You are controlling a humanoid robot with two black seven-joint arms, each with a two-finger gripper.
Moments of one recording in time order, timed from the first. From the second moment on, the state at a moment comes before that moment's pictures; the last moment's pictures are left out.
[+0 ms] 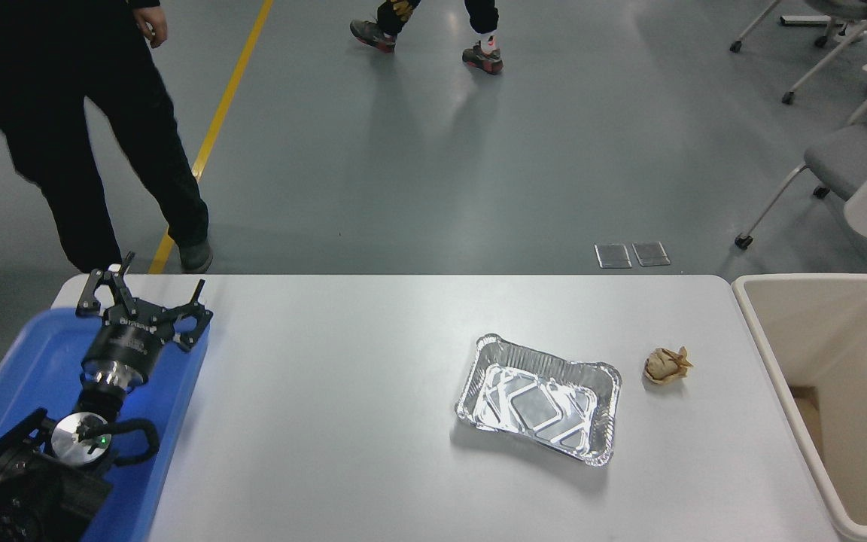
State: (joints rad) left arm -0.53 0.23 -1.13 -0.31 -0.10 -0.79 -0.16; right arm 2.24 -0.78 -1.65 1.08 -0.05 0.69 -0.10
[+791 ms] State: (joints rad) left arm -0.53 0.23 -1.14 -0.31 -0.10 -0.79 -0.16; right arm 1.01 -0.70 -0.98 0.43 -0.06 0.18 -0.10
